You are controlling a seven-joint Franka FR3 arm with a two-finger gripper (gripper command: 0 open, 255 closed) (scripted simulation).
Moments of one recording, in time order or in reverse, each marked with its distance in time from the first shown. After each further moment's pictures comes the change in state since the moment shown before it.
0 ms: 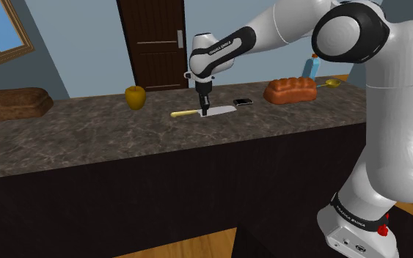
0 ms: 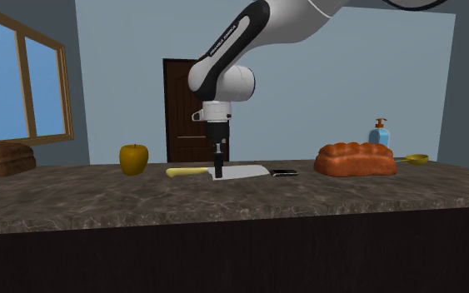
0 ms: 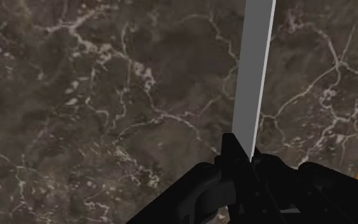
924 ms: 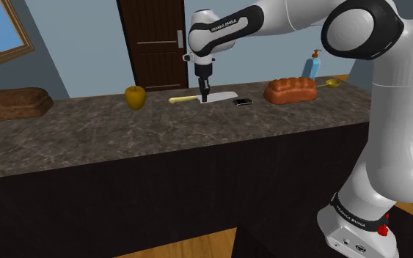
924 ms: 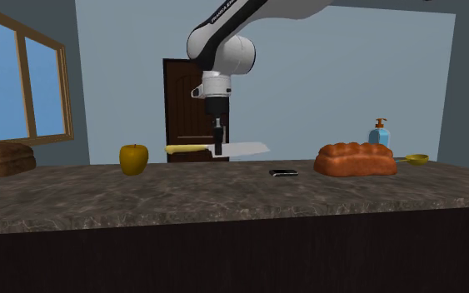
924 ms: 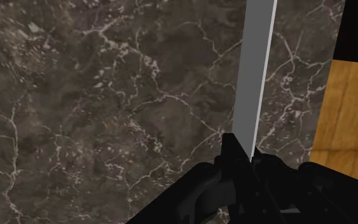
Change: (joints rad) arm 0.001 -0.057 -0.003 0.109 -0.007 -0.166 0.005
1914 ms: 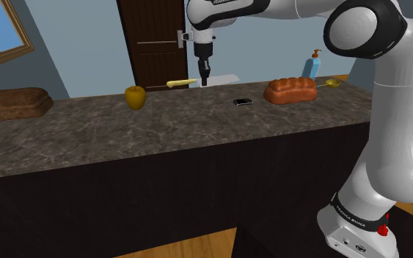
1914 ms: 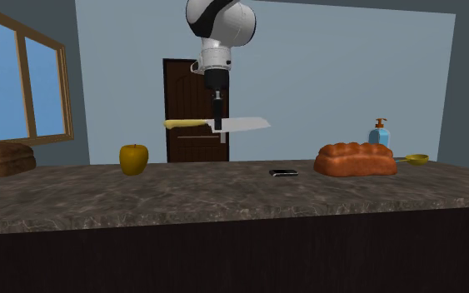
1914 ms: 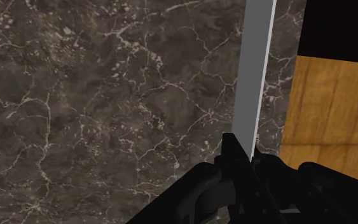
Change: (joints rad) arm -0.003 -0.013 -0.002 0.181 -0.002 -0.194 0.001
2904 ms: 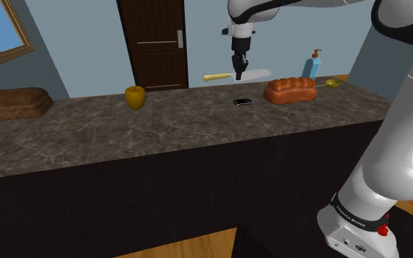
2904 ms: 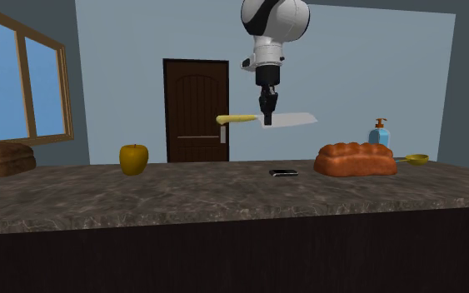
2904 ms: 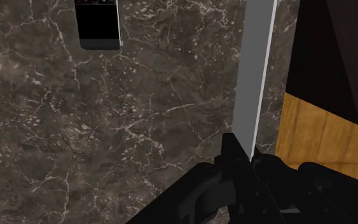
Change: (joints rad) arm -0.123 -0.254 -0.092 -0.312 -0.020 0.059 -0.214
